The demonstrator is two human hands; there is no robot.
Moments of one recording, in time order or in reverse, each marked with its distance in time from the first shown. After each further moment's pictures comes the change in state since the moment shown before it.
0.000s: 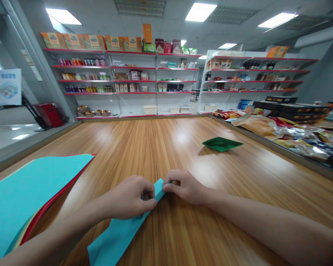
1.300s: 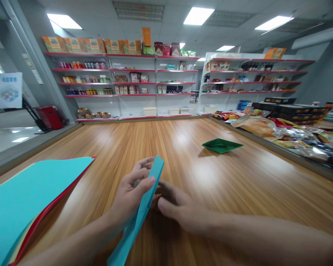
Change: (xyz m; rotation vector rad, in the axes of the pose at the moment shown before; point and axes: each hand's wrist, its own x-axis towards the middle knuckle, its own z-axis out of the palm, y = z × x) left_hand 0.002 0.013 0.019 -0.746 0.631 0.123; right_hand -0.012 -0.037 0.030 0.805 -0.099 0.130
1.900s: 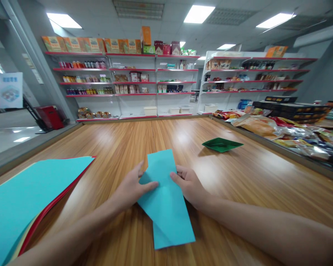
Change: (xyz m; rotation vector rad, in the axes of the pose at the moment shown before) left_hand 0.019 -0.048 -0.020 0.453 -0.094 -0.256; right_hand 0.012 0.012 -0.034 0.047 0.401 0.009
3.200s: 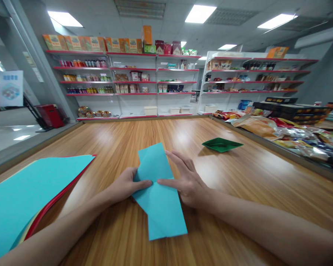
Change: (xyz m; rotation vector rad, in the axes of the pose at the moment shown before) left_hand 0.007 -0.017 -0.021 -0.108 -0.230 -0.013; right_hand -0.009 -0.024 -0.016 -1.273 -0.119 -0.816
